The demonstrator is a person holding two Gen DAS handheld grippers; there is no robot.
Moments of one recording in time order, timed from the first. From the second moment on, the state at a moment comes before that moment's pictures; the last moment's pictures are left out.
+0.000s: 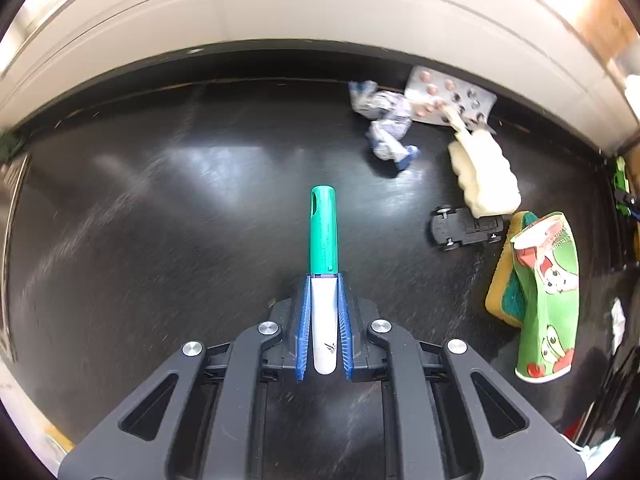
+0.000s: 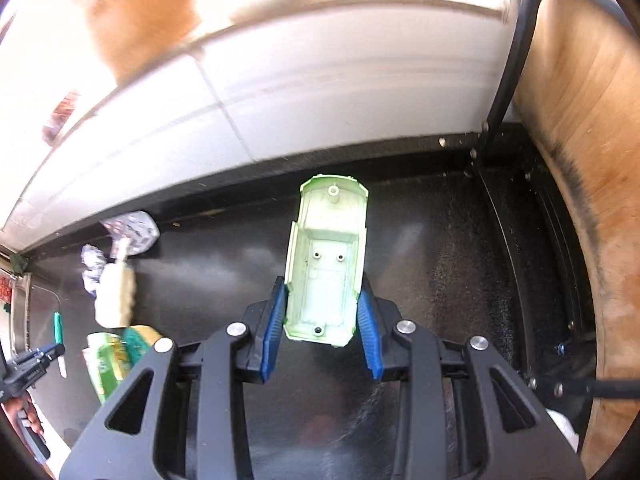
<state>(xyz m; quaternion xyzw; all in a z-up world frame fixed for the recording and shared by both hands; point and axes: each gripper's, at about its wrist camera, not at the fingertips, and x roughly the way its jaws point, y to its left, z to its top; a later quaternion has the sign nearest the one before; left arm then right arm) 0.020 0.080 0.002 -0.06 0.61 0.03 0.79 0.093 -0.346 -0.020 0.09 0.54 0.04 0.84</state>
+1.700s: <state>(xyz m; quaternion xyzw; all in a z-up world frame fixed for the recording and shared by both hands) -0.508 0.375 0.015 -0.34 0.52 0.39 0.68 -0.241 0.312 0.029 -0.24 0.51 0.53 0.64</state>
